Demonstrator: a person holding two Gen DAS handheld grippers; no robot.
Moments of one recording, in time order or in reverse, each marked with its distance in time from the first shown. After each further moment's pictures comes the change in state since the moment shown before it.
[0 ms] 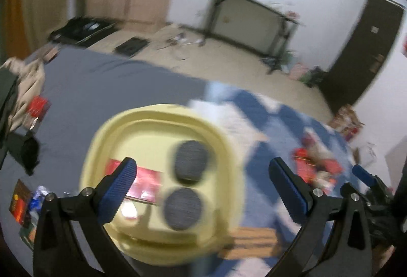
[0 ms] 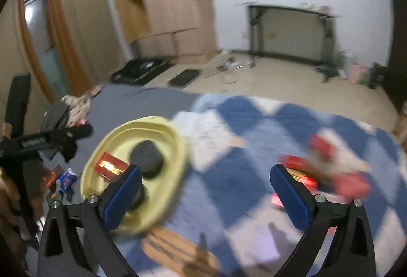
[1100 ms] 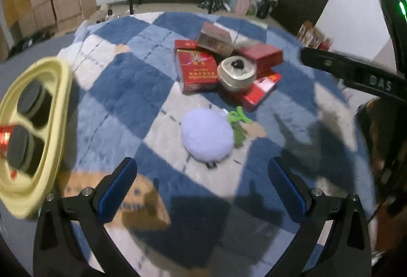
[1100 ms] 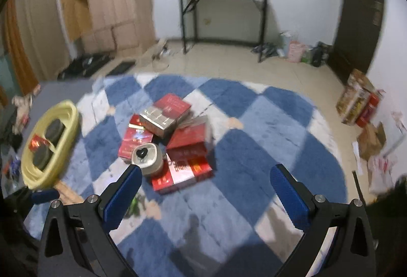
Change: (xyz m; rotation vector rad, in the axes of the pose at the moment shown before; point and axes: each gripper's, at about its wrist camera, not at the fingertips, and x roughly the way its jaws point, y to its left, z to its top) left arm 0.106 -0.206 -0.140 0.331 0.229 -0.088; right arm -0.018 -0.167 -0.040 0.035 0.121 -0.223
